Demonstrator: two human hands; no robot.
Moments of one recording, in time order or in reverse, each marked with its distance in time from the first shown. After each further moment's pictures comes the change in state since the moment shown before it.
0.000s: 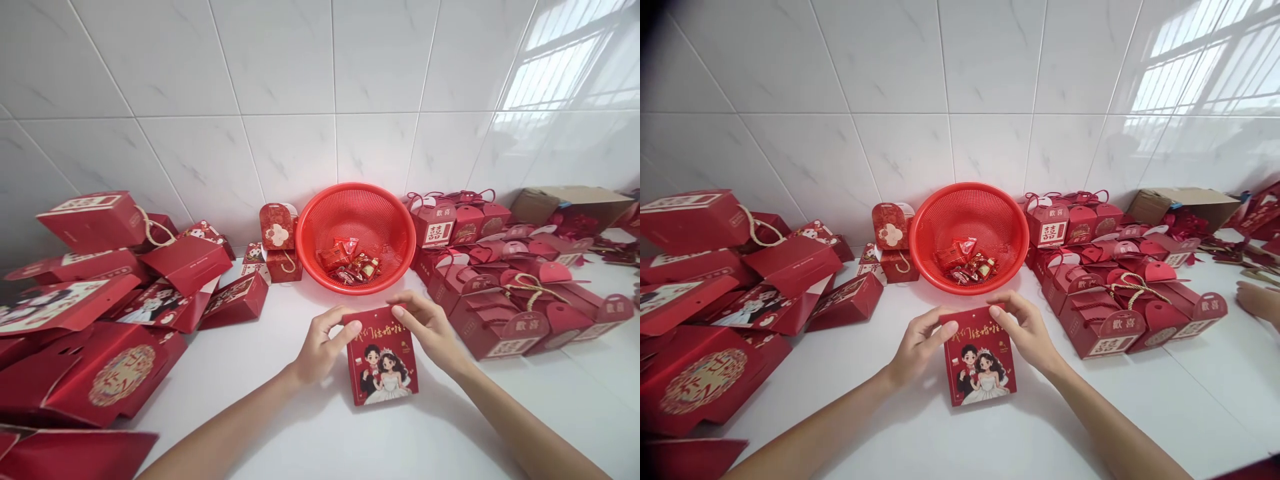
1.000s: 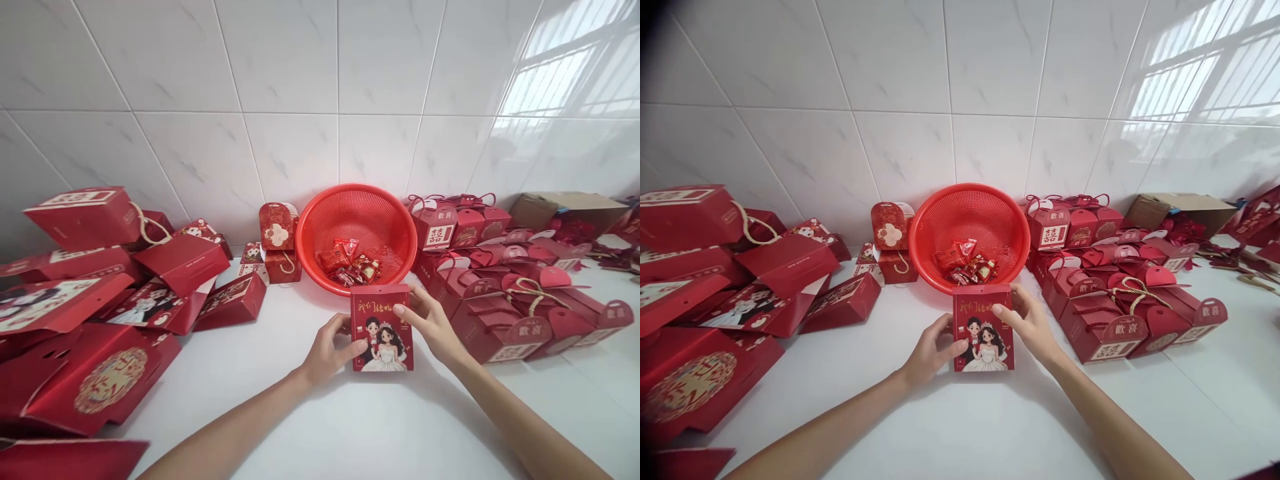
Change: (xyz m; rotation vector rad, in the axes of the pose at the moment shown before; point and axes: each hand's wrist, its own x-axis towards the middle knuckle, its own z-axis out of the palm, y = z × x) left_hand 0.003 -0.045 0.004 -0.034 -0.042 -0.047; right_hand 0.015 0.008 -0.007 0.060 0.014 0.074
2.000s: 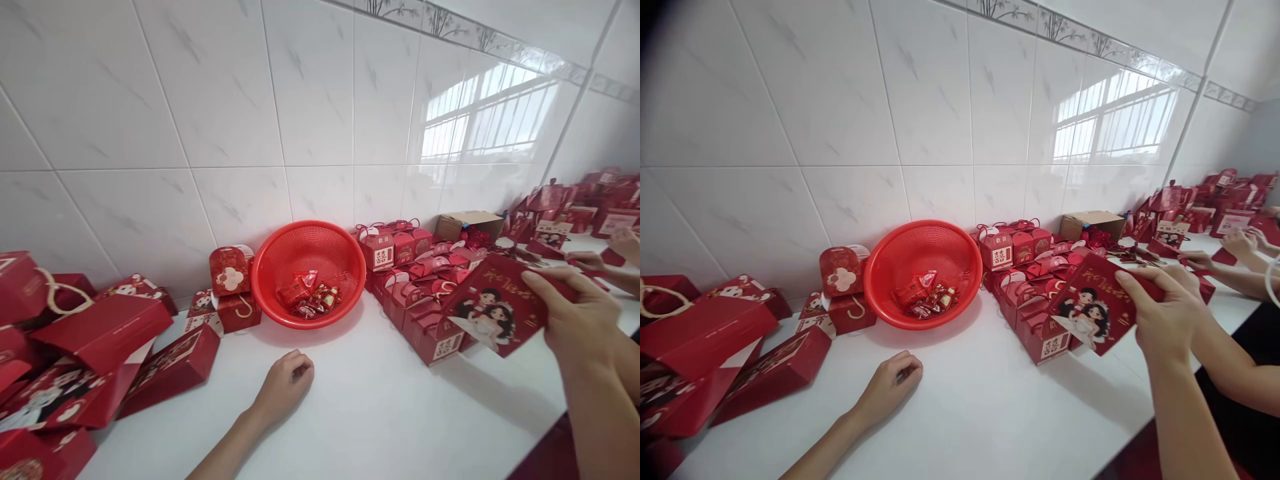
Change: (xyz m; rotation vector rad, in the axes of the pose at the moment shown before) left_hand 0.015 -0.008 -0.027 0.677 -0.062 0.068; right_hand -0.080 -0.101 -0.163 -0.371 1.091 -0.464
